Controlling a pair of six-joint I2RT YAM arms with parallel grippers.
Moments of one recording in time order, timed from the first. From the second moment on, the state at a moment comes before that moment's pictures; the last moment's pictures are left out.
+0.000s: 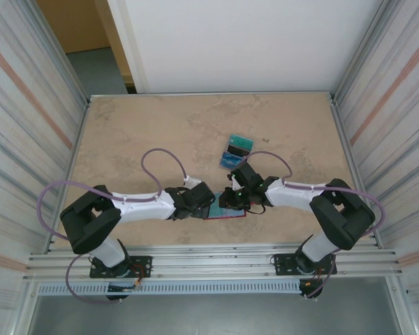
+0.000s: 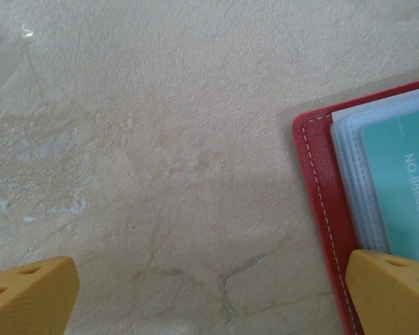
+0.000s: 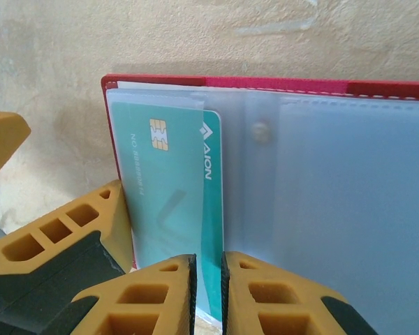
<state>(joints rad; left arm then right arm) -1.01 1.58 0.79 -0.45 -0.39 -0.72 0.74 1.54 0.70 -0.18 -0.37 0.80</state>
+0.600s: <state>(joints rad) -1.01 1.58 0.79 -0.45 -0.39 -0.72 0.73 1.58 0.68 -0.12 -0.40 0.80</state>
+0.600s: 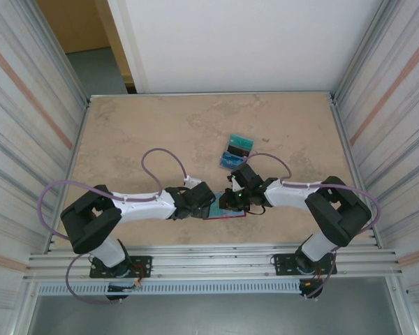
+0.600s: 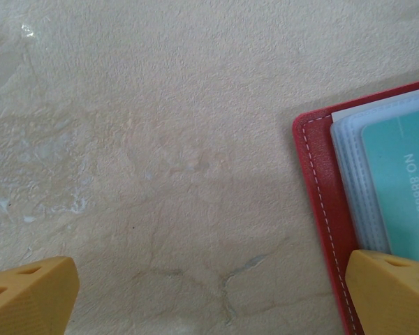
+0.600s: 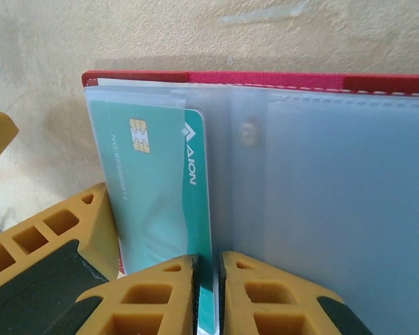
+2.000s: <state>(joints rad) -1.01 1.60 0.82 -0.50 -0.39 -0.73 0.63 1.54 0.59 -0.04 -0.52 0.83</state>
